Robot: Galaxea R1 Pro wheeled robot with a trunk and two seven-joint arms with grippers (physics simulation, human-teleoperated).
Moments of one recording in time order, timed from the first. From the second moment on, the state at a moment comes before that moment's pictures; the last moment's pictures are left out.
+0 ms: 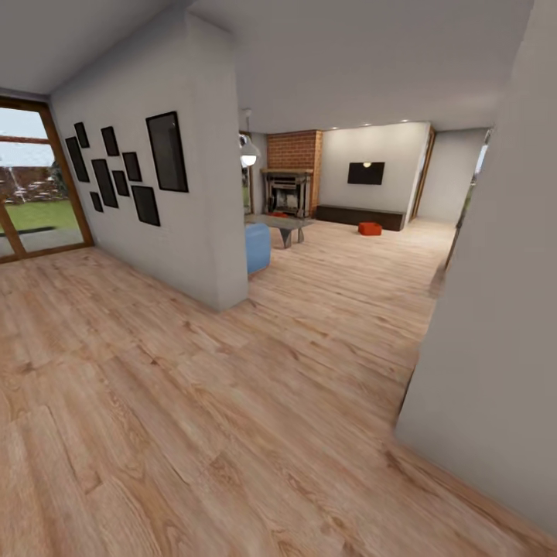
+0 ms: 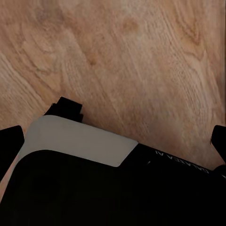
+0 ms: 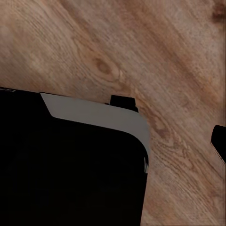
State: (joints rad) left arm -0.30 -0.01 0.09 0.04 0.34 0.00 0.00; right arm -0.11 0.00 0.02 -0.05 0.13 -0.17 -0.01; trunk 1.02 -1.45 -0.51
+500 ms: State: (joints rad) left arm -0.30 -0.01 0.09 0.04 0.34 0.00 0.00; right arm -0.11 0.00 0.02 -0.05 0.13 -0.17 -0.01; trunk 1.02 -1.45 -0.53
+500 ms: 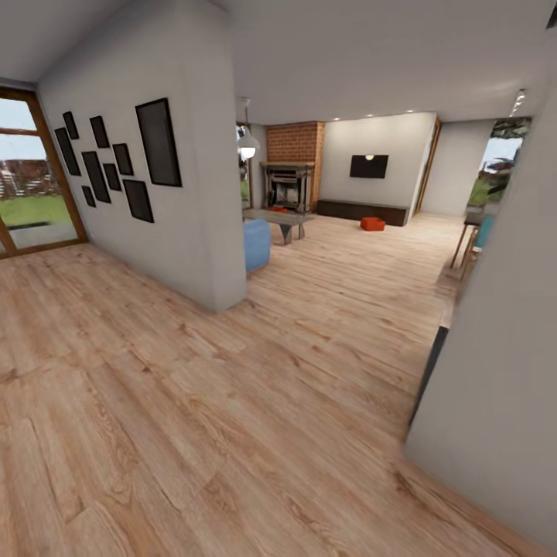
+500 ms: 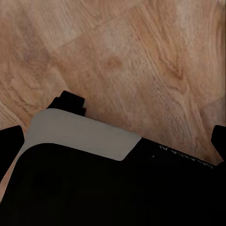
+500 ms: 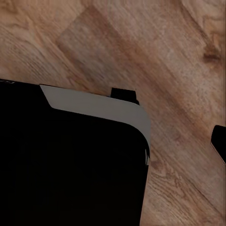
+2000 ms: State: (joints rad) left arm -0.30 -0.01 0.09 0.04 0.34 0.00 0.00; right arm -0.11 0.00 0.02 -0.05 0.13 -0.17 -0.01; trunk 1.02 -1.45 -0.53
